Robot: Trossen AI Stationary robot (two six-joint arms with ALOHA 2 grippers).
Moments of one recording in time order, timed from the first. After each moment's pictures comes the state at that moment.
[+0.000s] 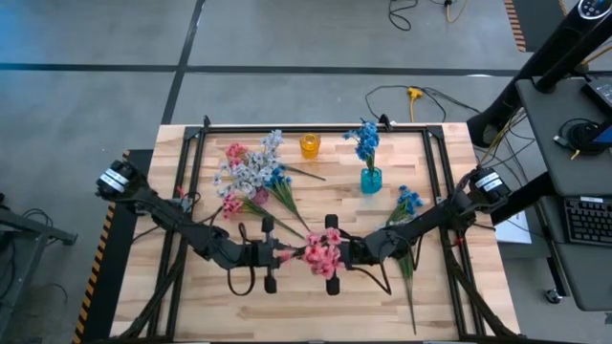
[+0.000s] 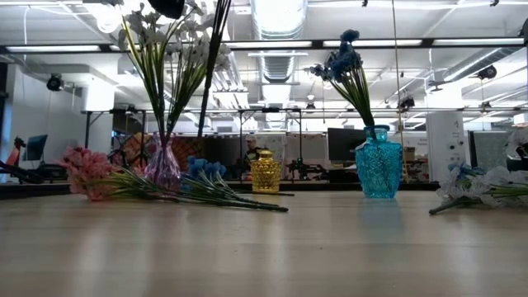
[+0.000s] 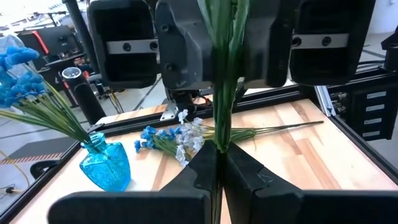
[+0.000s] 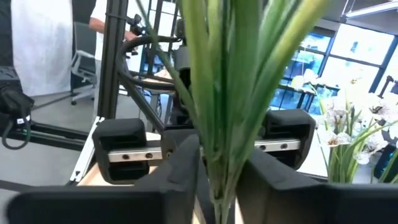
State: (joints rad) left arm -0.55 1.52 0.75 0.66 -0.64 0.15; right arm 0.44 1.75 1.01 0.87 0.40 -0.25
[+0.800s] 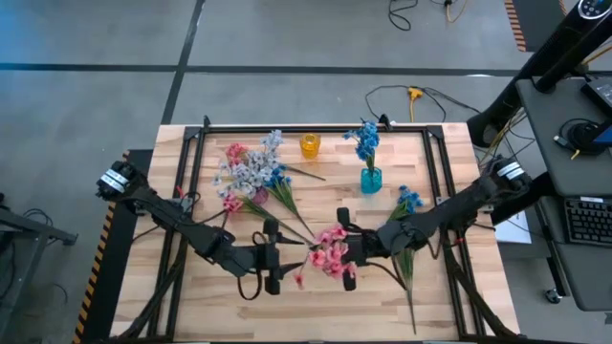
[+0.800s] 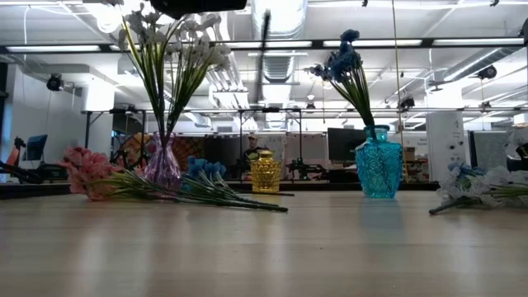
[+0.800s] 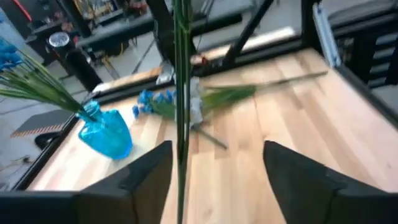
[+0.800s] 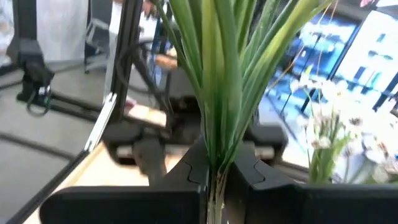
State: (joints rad) left arm -0.55 1.52 0.89 0.26 -0.65 0.06; right arm 0.44 1.52 1.01 0.47 0.36 -0.26
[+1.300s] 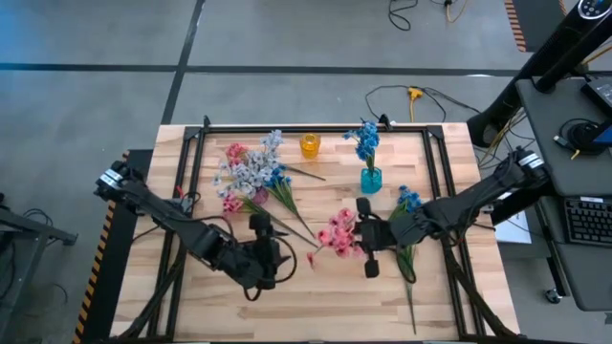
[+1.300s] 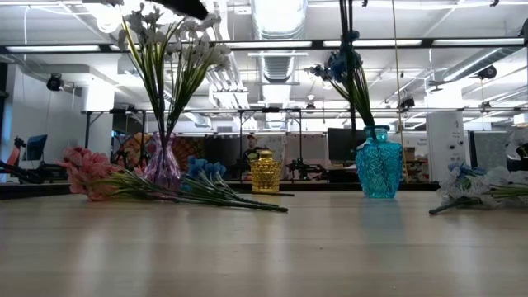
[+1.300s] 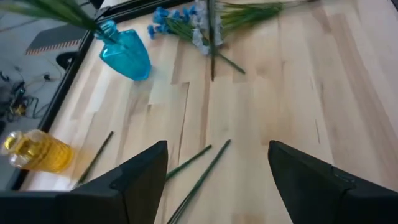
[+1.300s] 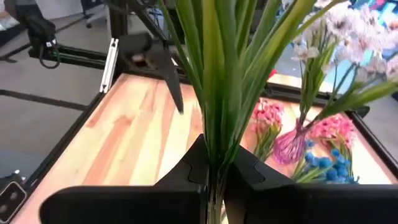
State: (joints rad) left arm -0.59 1.51 1.20 -0.56 -0.69 -0.27; right arm 0.44 1.31 0.95 0.05 0.37 -0.02
